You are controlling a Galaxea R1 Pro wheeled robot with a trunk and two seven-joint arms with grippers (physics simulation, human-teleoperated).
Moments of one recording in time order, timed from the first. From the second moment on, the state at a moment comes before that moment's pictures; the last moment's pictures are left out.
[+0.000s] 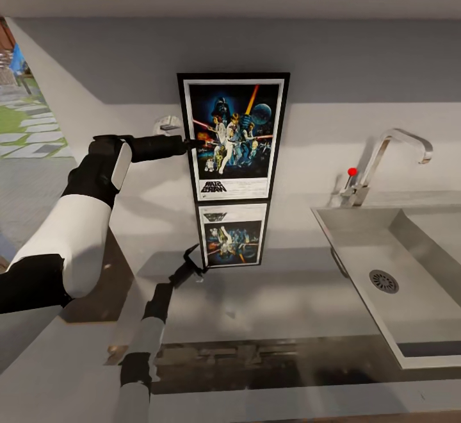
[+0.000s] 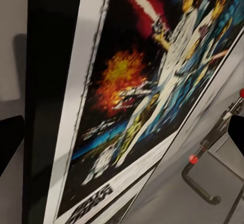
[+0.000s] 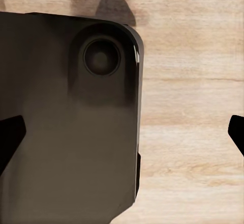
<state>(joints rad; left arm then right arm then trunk) -1.44 0.01 0.10 -0.72 0.00 0.64 -0.78 0.19 -0.05 0.01 -0.29 0.01 -0.40 0.00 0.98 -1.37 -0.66</state>
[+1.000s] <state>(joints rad) -1.44 0.01 0.10 -0.72 0.00 0.64 -0.78 0.19 -0.05 0.01 -0.30 0.01 -0.40 0.00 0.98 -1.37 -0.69</state>
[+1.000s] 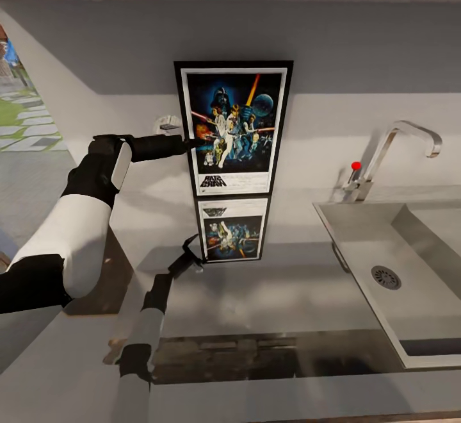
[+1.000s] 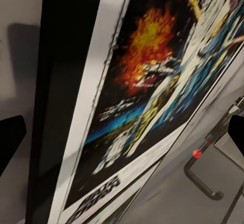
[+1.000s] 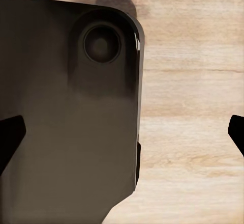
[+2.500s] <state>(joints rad) -1.44 0.01 0.10 -0.73 0.00 0.64 -0.78 0.19 -0.05 0.01 -0.30 0.01 -0.40 0.00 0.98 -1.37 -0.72</state>
